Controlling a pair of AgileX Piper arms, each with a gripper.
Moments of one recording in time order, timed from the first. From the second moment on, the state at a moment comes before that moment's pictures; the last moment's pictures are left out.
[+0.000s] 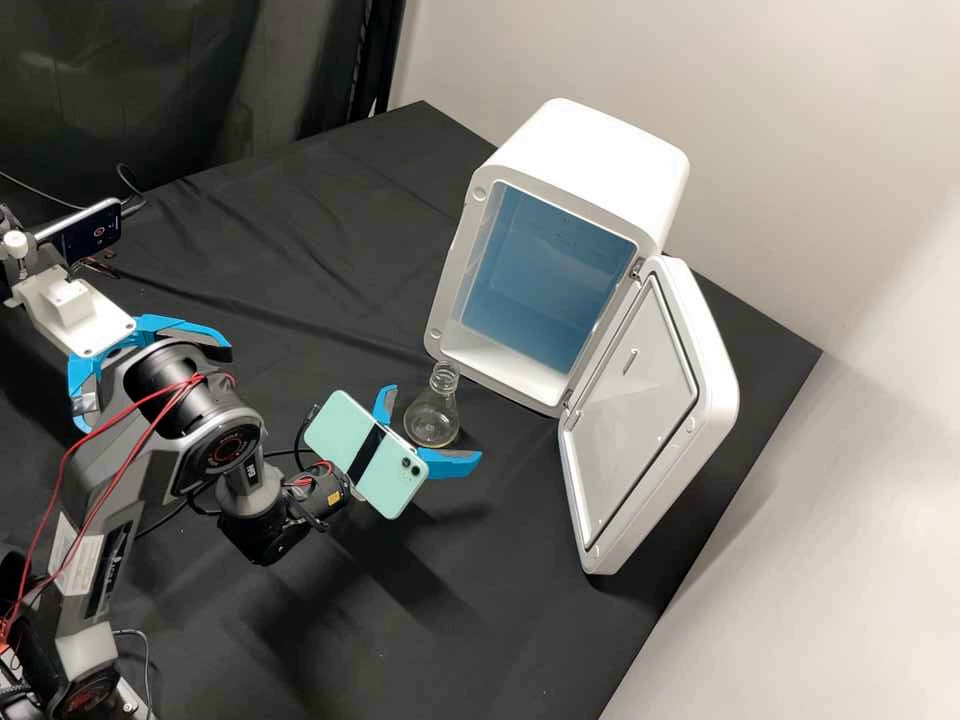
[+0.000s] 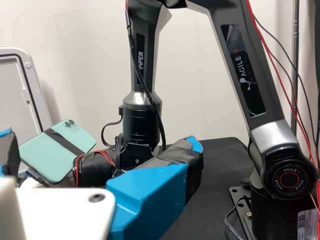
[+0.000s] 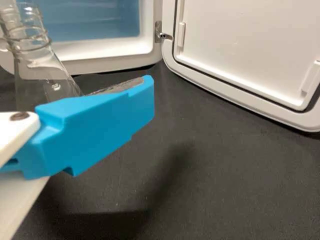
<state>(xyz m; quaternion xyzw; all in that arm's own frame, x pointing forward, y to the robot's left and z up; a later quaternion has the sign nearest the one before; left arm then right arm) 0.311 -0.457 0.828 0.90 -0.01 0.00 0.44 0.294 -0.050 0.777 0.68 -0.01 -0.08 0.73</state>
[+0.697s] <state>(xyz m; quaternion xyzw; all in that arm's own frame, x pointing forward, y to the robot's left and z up) 0.313 -0.452 0.826 0.90 -0.01 0.00 0.44 0.294 -0.051 0.775 0.68 -0.01 -0.09 0.73</state>
